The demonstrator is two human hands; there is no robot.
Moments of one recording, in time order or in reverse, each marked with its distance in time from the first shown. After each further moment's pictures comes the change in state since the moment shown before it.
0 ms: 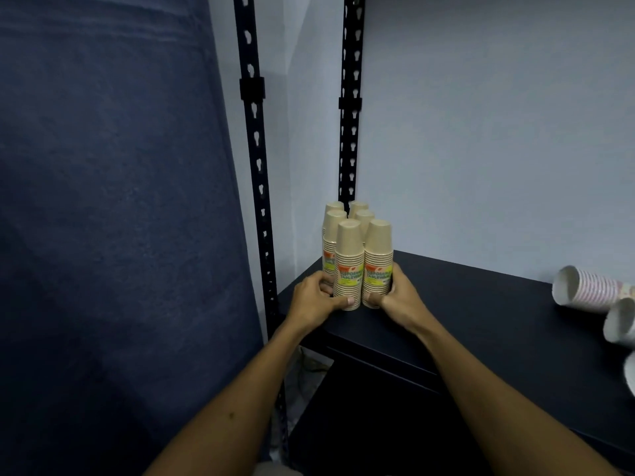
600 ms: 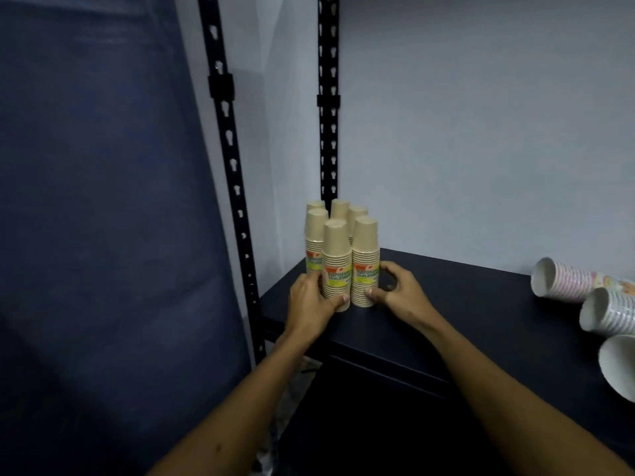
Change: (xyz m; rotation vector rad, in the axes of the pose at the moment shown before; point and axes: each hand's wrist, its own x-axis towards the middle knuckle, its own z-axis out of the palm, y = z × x) left_hand -0.009 0.013 0.027 0.111 0.160 0.186; right_hand -0.005 0.006 -0.034 -0.113 0.034 -0.025
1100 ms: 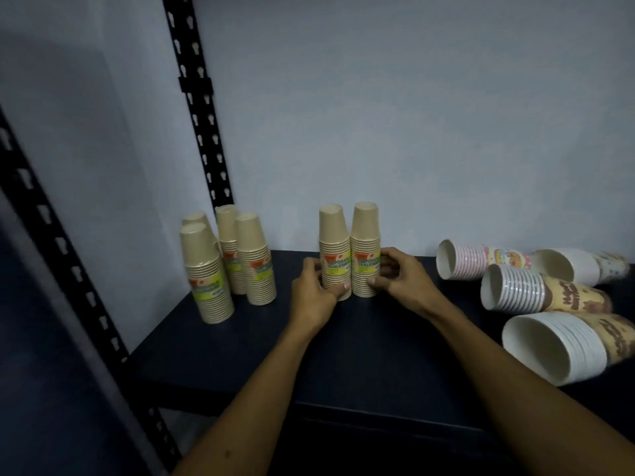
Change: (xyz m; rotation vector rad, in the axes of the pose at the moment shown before) left_hand 0.044 0.071 0.146 -0.374 -0.293 -0.041; right_hand -0.004 0.058 -0.138 -0.069 0.225 0.088
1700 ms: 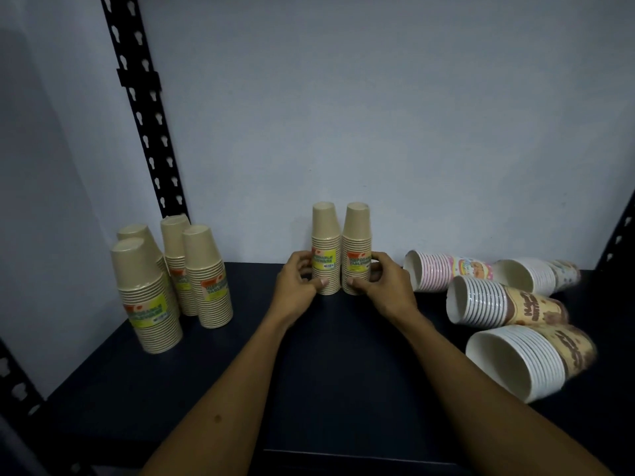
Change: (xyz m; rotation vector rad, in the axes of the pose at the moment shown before) left_hand 0.061 -0.007 0.038 -0.167 -0.151 0.005; right_hand 0.016 0.021 -0.013 -0.091 0.288 0.074
